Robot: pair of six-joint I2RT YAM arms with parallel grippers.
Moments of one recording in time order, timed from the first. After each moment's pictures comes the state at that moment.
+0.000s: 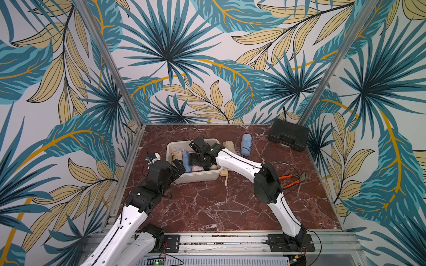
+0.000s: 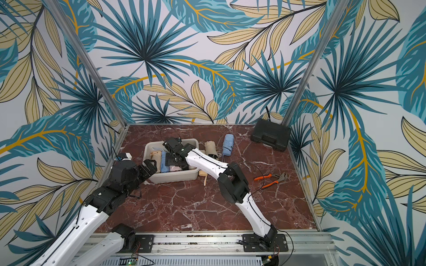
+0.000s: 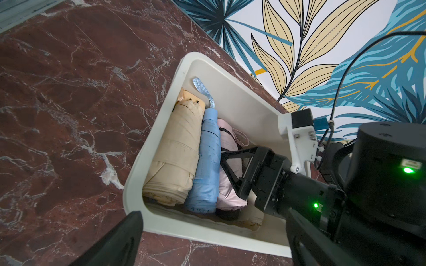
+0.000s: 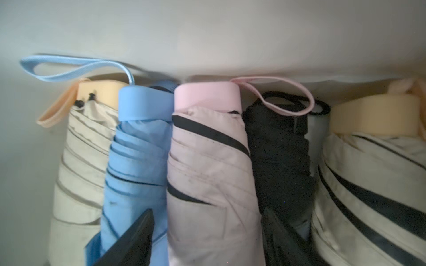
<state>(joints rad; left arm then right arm) -0.36 0.79 0.76 -0.56 -0.22 -0.91 0.86 2.33 2.12 -0.76 0.09 0.75</state>
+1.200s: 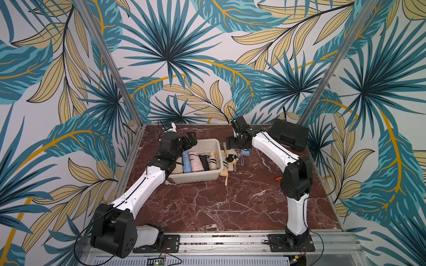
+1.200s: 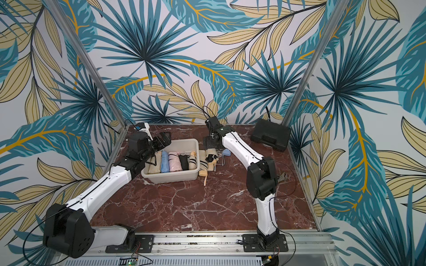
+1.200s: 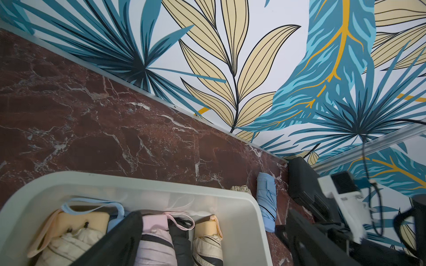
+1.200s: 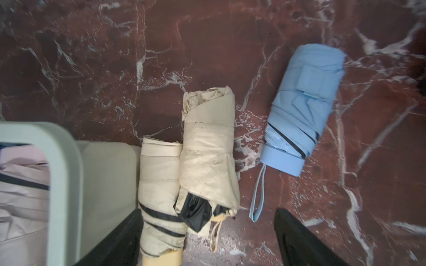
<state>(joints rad) -0.27 1.33 1.00 -0.01 -0.02 -0.69 0.47 2.11 1.95 -0.90 0.11 0.33</state>
